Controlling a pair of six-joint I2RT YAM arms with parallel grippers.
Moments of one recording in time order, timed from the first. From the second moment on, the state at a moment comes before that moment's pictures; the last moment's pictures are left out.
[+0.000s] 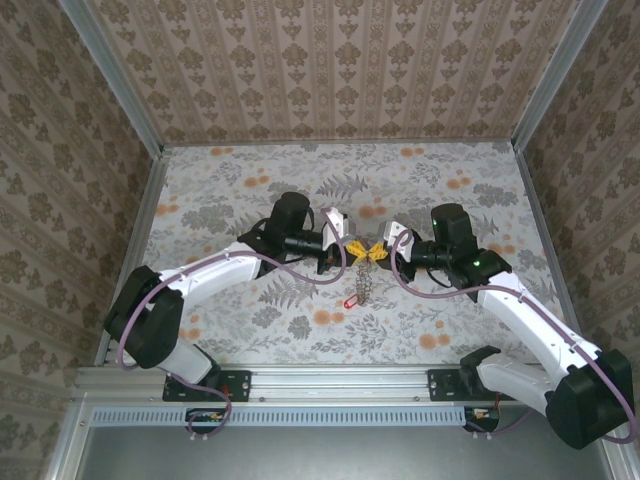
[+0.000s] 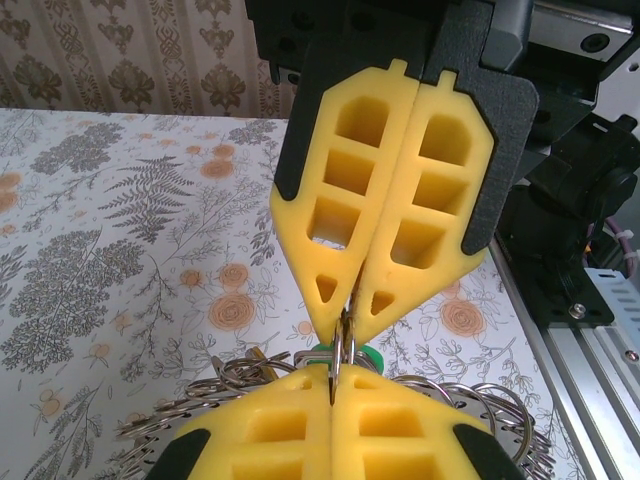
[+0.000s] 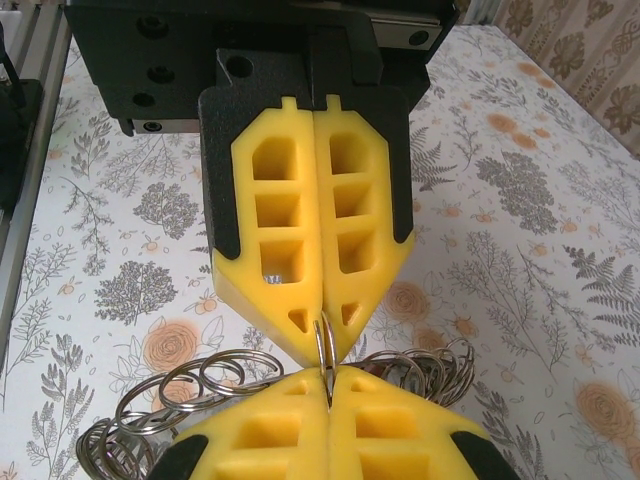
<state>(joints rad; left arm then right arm) -0.76 1.52 0.96 0.09 0.87 0.33 0.37 1.05 0.76 -0.32 -0.68 -0.60</state>
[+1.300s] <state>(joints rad) -0.78 1.52 1.03 -0.07 0.84 0.45 0.38 1.06 0.78 -0.37 -0.68 -0.62</state>
